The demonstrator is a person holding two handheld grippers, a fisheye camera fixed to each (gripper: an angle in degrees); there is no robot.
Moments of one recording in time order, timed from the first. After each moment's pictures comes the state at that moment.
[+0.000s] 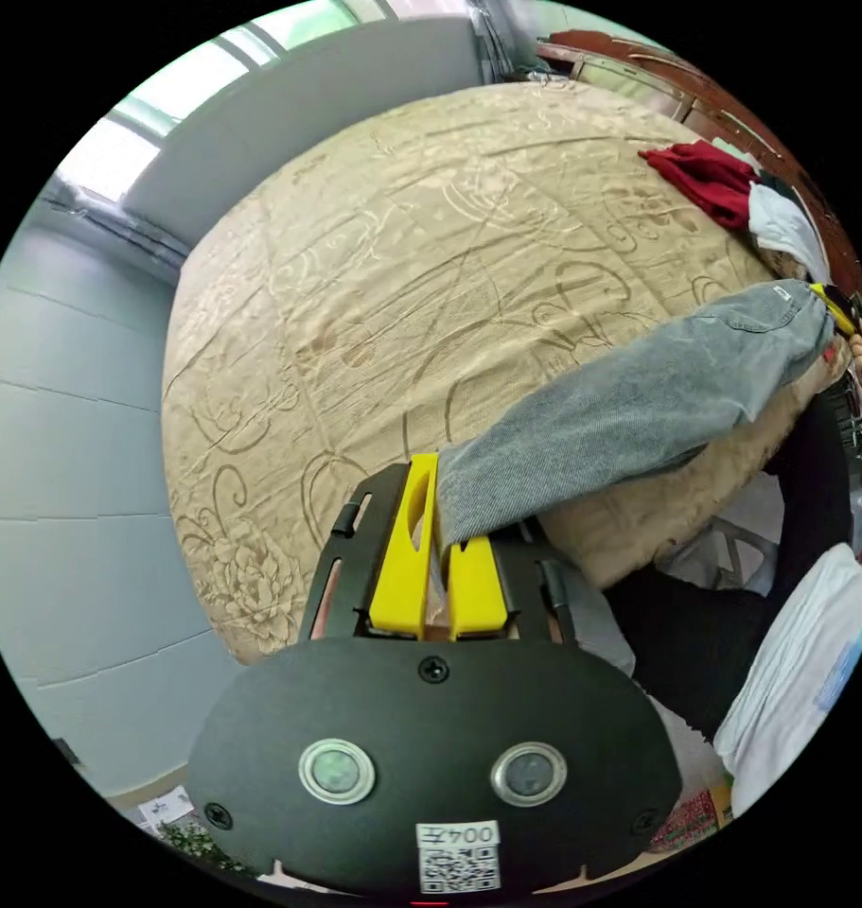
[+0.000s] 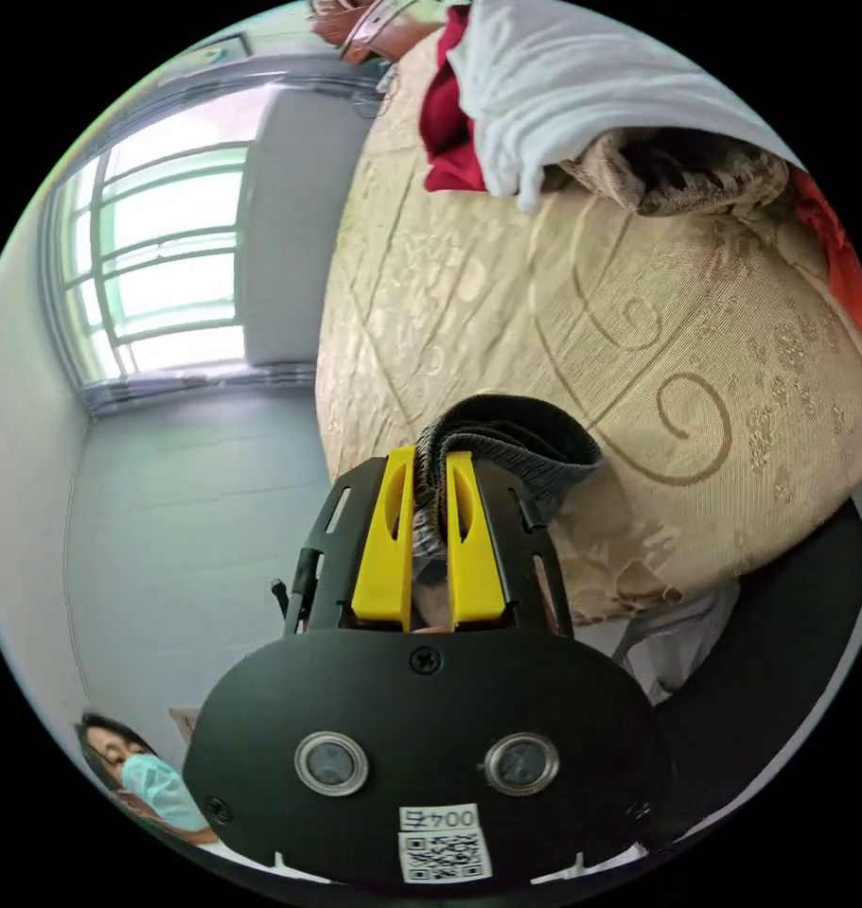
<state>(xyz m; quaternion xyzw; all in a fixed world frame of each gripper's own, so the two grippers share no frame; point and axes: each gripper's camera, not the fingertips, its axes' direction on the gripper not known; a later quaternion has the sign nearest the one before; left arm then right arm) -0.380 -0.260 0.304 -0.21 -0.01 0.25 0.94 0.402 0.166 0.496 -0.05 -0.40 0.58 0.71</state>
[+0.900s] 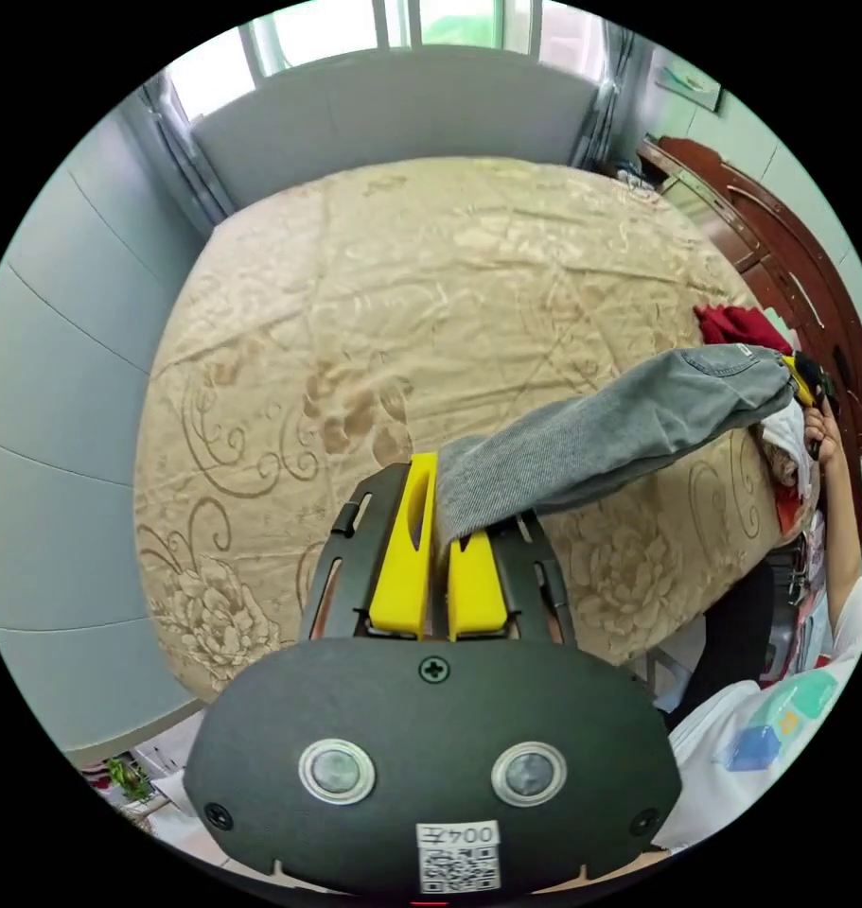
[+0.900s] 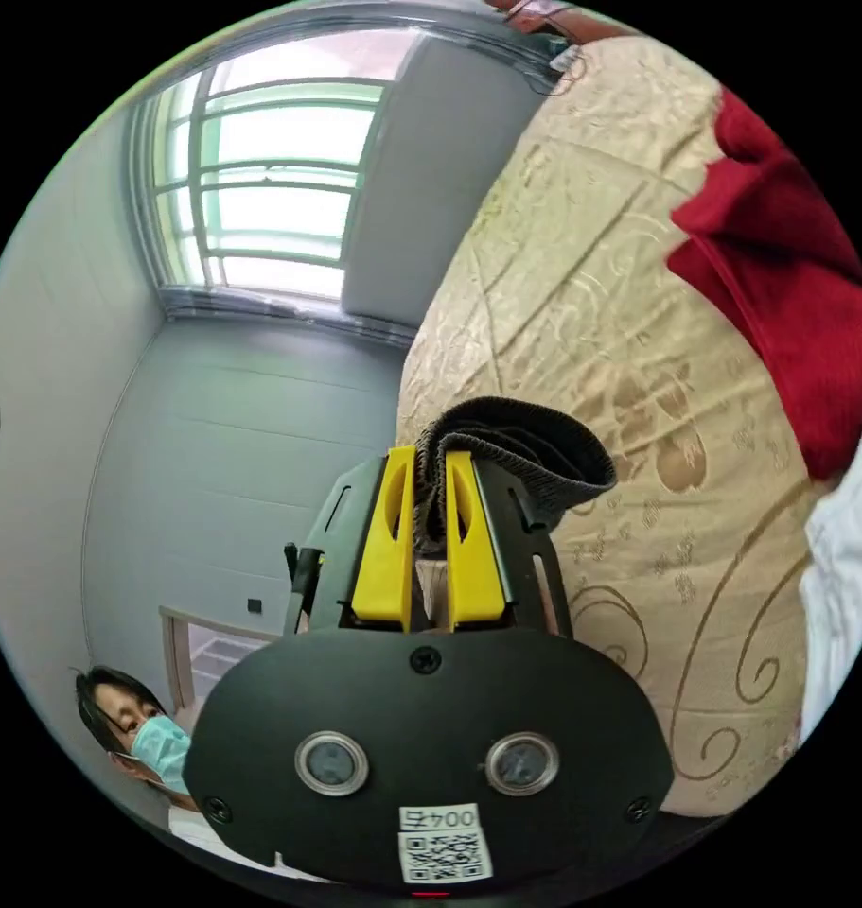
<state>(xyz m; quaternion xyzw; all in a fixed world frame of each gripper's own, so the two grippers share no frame) -0.377 -0.349 0.286 -0.08 0.06 0.09 0.99 0.321 -0.083 0.557 0.05 -0.51 0.34 0.79</state>
